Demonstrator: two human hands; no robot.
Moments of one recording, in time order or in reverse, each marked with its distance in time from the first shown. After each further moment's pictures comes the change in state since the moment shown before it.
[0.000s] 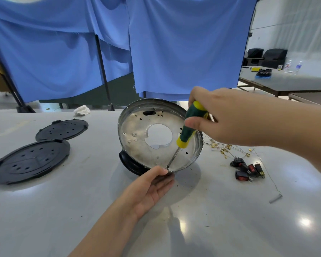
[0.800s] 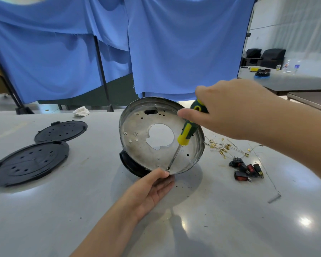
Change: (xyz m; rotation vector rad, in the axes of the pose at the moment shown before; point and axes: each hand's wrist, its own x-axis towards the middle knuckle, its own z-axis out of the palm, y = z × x) left_hand 0.003 -0.004 -0.002 0.014 -0.036 0.020; right_hand 0.008 0.003 0.001 -0.360 0.135 0.049
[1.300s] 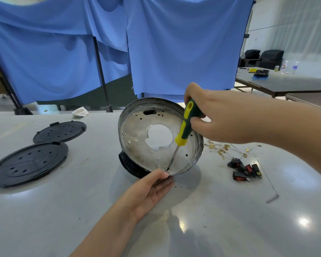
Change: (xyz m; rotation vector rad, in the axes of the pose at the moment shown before) left_hand 0.001 -0.001 0.000 0.000 0.007 -0.004; right_hand -0.004 0.002 0.001 0.286 -0.127 -0.038
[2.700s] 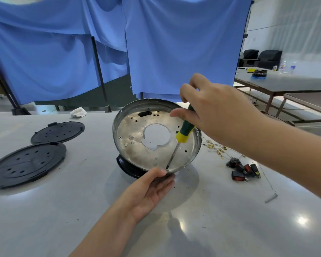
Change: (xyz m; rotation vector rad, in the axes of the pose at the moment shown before) left_hand -0.003 0.003 0.002 -0.057 -0.023 -0.036; right_hand 0.010 -0.009 0.015 -0.287 0.238 -0.023
